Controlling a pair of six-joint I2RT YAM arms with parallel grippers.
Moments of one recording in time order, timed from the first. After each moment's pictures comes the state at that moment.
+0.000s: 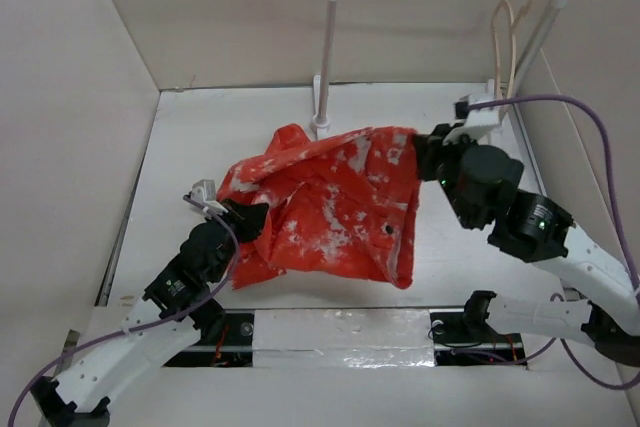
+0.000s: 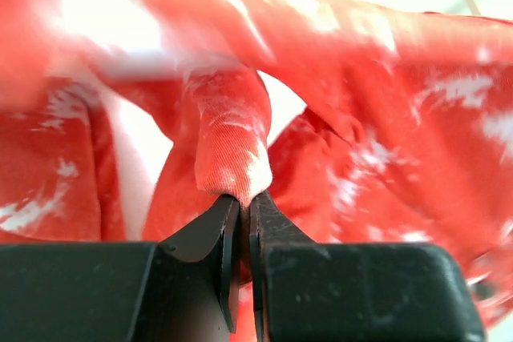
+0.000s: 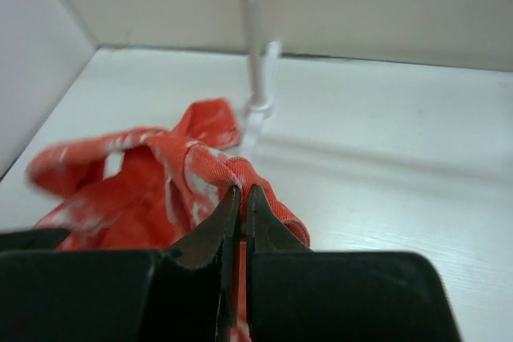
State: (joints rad) left arm -0.72 0.39 0.38 -0.23 -0.44 -0.87; right arm 1.13 1.01 1.35 -0.48 0.85 0.26
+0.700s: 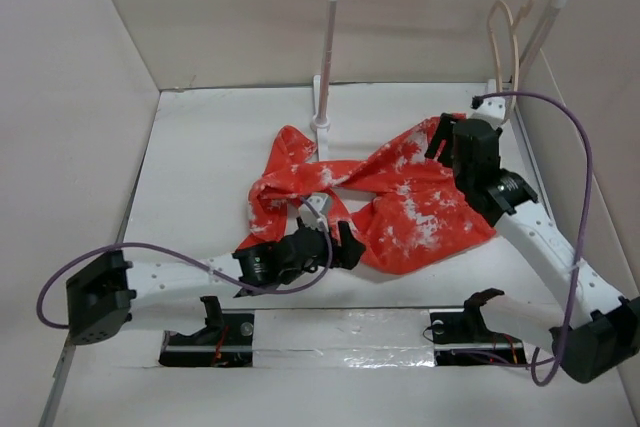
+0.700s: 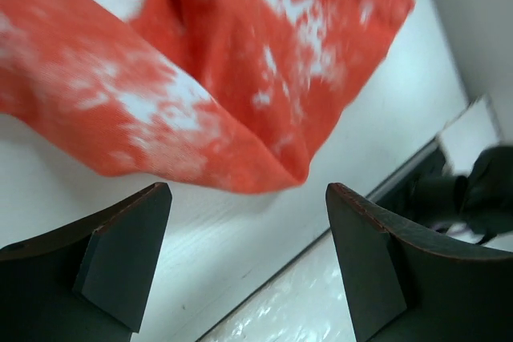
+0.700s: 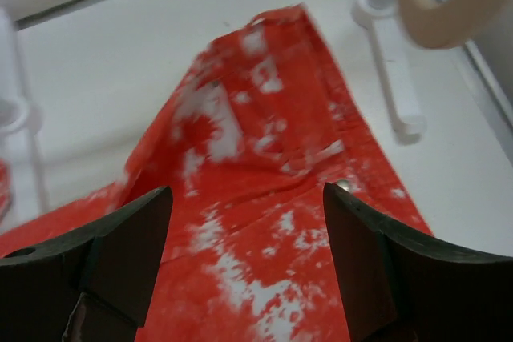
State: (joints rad) left arm -1.22 1.16 0.54 0.13 -0.33 -0.82; right arm 0.35 1.13 1.08 -0.42 0.58 0.39
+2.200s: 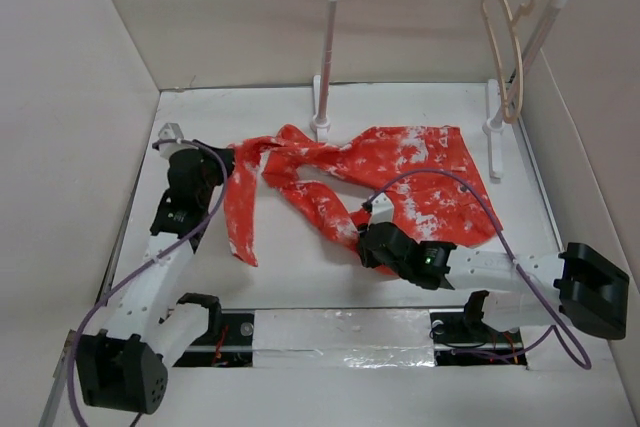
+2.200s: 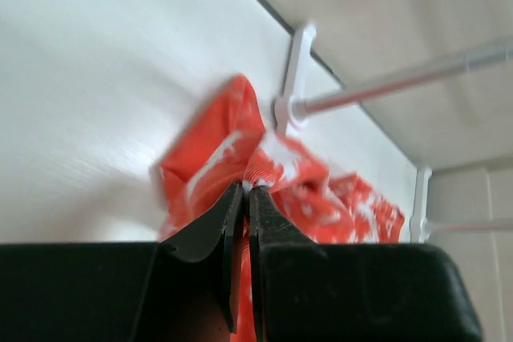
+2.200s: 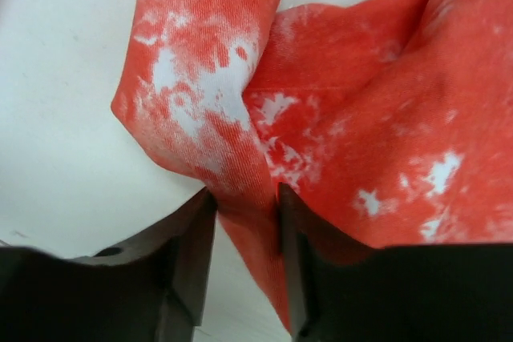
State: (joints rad) left arm -0.24 0.88 0.66 -0.10 -0.22 -0.87; right arm 1.13 1.19 0.55 -0.07 0.45 0.59
